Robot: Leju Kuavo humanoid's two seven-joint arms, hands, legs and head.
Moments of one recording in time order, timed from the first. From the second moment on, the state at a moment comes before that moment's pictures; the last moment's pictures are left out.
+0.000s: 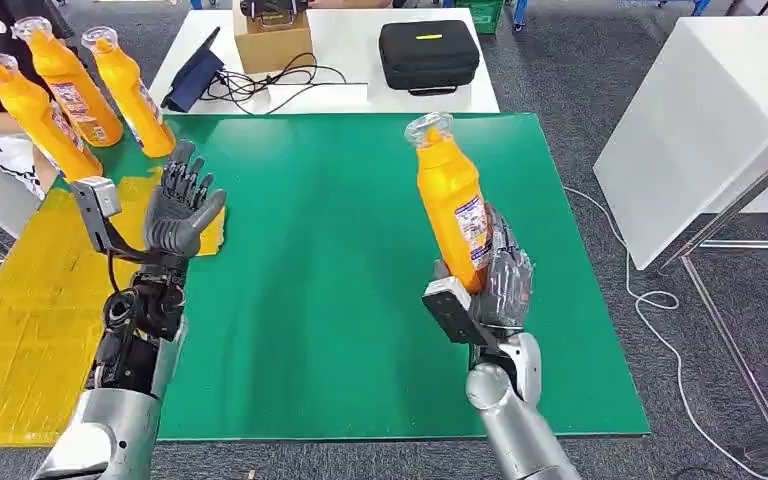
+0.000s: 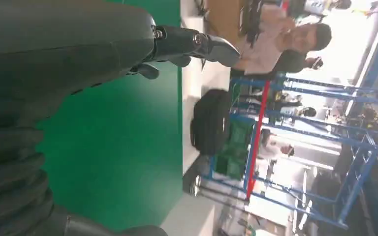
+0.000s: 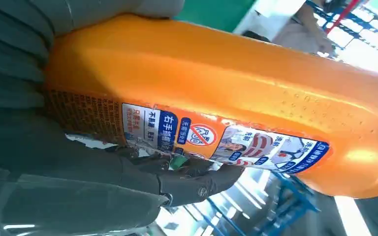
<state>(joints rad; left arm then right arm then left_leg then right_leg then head) -0.50 -0.11 0.19 -1.08 0.13 -0.36 -0.27 -0.31 0.23 0.23 -1.09 0.73 -0.69 -0.35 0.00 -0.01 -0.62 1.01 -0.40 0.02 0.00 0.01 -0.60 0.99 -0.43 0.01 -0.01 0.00</state>
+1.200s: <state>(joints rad) -0.44 -0.16 -0.20 -1.25 0.22 -0.46 -0.26 -0.32 0.28 0.12 -1.03 0.86 -0.66 -0.44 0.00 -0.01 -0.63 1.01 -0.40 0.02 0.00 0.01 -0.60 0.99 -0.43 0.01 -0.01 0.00</state>
